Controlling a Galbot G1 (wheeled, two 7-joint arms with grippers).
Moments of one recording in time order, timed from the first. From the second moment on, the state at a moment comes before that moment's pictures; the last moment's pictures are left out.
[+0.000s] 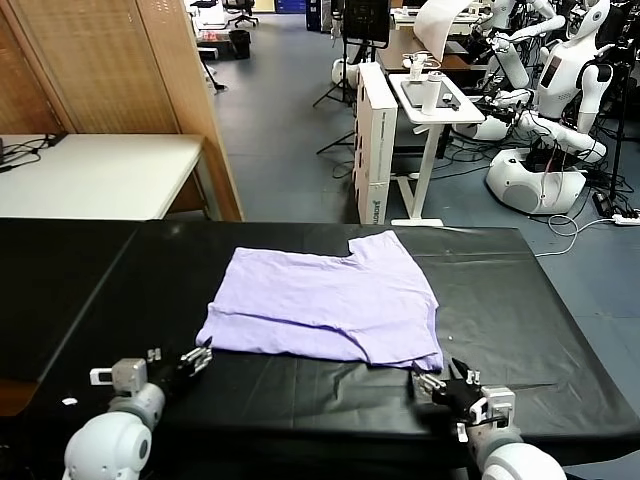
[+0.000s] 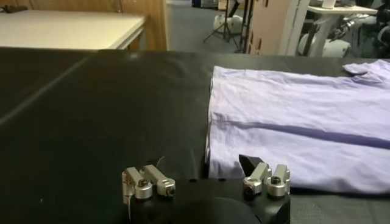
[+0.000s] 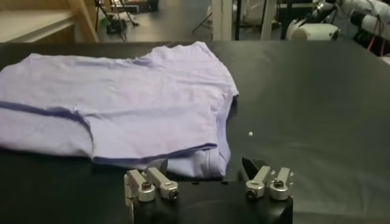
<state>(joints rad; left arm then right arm) 1.44 -1.33 -0.70 -2.05 -0.30 0.66 0.03 -1.57 1.15 0.46 2.17 0.49 -0.56 0.22</state>
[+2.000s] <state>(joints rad) 1.77 -1.33 -0.73 -2.33 0.04 0.74 0.16 -1.77 1.07 0.57 2.42 0.58 -0.74 0.30</state>
